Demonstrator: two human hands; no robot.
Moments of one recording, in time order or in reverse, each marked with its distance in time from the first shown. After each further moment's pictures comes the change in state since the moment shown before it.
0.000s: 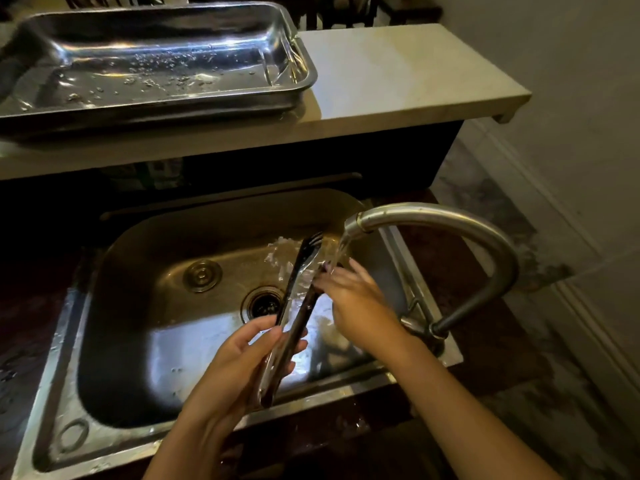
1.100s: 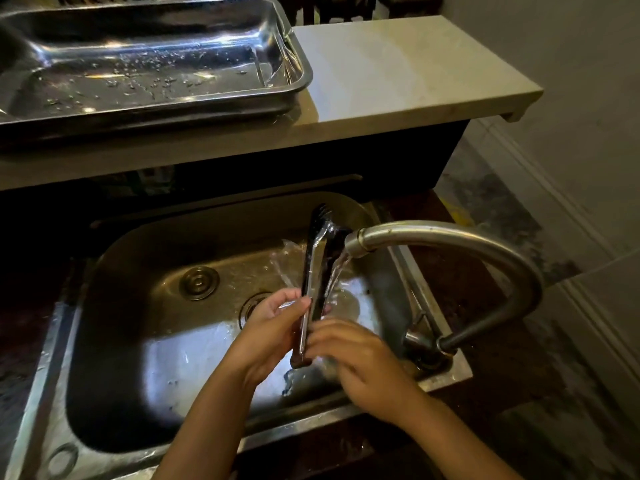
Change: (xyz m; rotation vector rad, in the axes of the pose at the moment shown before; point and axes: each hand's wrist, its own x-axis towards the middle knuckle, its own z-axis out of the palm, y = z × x) left_hand 0.064 0.019 0.031 0.025 -0.101 -0.029; right_hand -0.048 -0.019 -0.011 0.550 0.093 -0.204
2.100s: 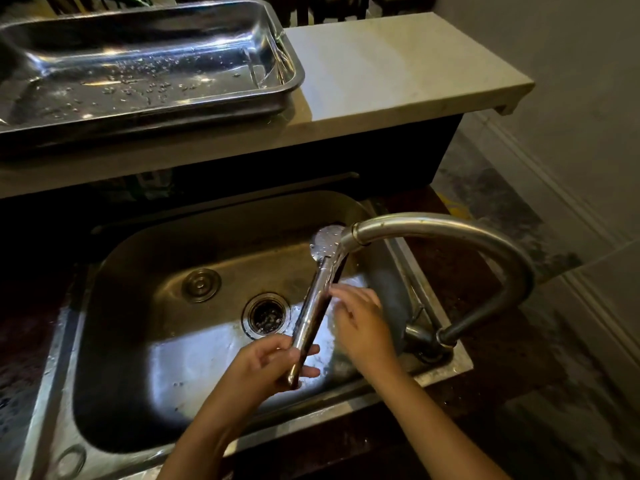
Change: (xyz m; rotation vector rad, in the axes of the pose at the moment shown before) left_hand -0.046 -0.024 -0.023 0.335 0.021 -0.052; right_hand 0.027 0.016 0.018 0.114 0.244 0.642
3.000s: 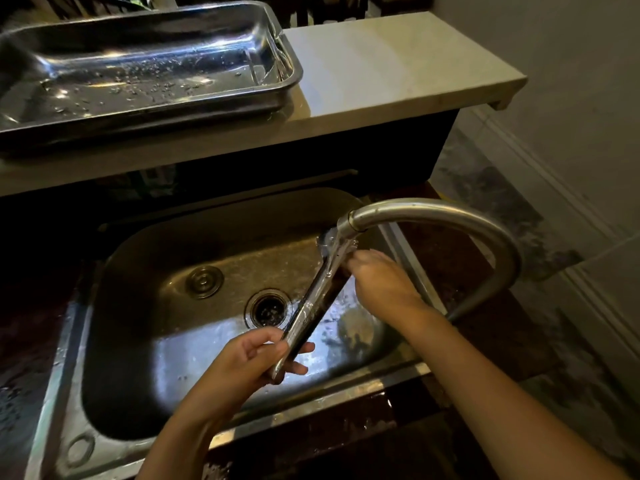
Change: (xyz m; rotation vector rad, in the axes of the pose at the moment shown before) left_hand -0.014 0.004 -0.014 0.001 -0.073 0.036; right_hand 0.045 -0.002 -0.040 -0.742 -0.065 -0.327
